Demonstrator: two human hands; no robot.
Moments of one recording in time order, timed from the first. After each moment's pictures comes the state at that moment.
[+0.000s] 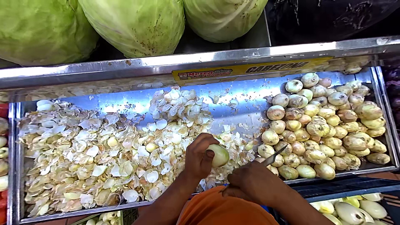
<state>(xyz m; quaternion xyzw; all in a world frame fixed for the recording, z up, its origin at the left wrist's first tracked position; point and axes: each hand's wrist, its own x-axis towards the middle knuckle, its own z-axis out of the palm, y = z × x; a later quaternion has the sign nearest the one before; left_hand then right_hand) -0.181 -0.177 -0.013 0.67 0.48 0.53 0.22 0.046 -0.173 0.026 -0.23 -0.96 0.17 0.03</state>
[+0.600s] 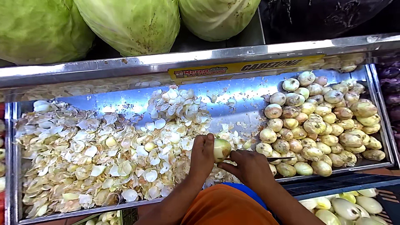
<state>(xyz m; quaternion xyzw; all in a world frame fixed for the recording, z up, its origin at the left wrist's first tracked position) -0.149 -0.183 0.001 0.39 0.66 0.45 0.45 0.034 -0.172 0.000 -0.46 -0.87 0.06 0.19</state>
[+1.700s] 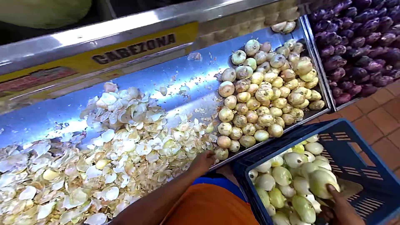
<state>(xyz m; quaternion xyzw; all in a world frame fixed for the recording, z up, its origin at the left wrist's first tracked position) 0.019 -0.176 -0.146 0.51 0.53 0.04 0.67 0.424 -0.380 -0.063 -0.83 -0.02 0.39 0.39</state>
